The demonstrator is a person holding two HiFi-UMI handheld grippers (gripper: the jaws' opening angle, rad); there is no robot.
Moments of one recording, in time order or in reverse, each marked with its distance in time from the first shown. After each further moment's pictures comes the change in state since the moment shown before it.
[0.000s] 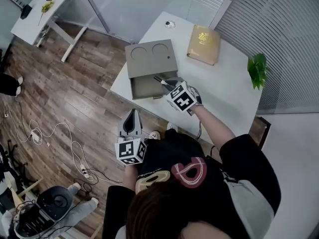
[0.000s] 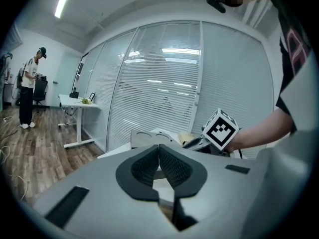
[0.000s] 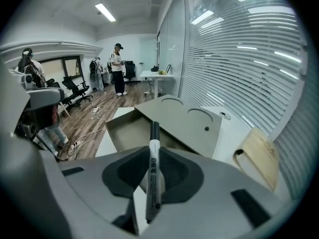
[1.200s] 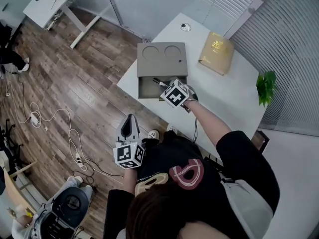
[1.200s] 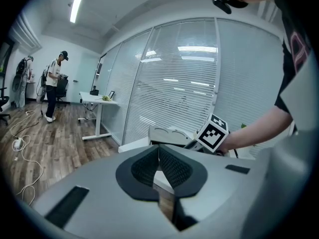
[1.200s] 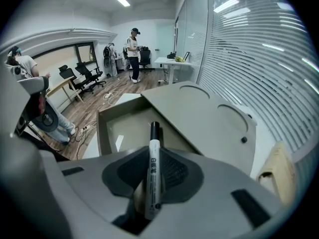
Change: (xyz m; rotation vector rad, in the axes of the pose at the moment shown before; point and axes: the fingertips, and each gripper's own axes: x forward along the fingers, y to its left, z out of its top) left arm -0.022 0.035 -0.018 -0.087 0.016 0.193; right arm 0.069 0.016 0.002 -0.148 0.131 0.134
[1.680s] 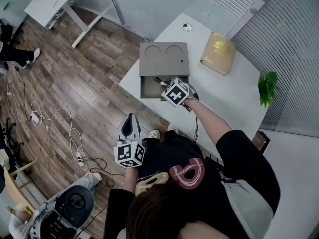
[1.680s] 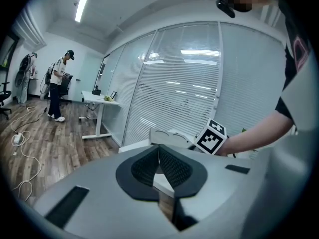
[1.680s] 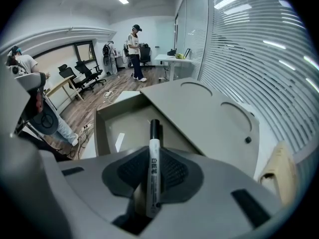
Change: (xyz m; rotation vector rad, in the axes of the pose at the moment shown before) left arm -0.002 0.003 0.008 -0.040 -0.024 0.003; right arm 0.005 0.001 0.001 0.008 0.029 0.015
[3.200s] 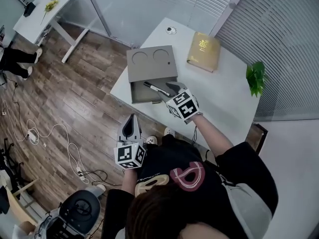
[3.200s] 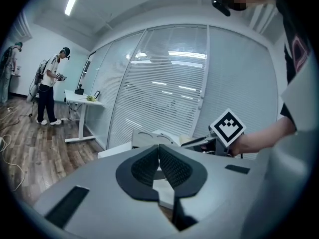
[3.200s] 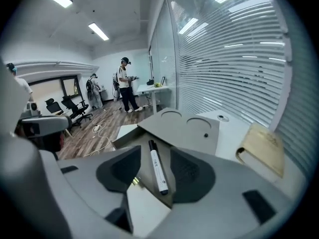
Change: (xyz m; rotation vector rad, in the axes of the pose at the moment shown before) left arm 0.013 -0.038 0.004 0.050 -0.005 -0.173; right arm -0.092 0.001 0.004 0.275 -0.323 -0.114
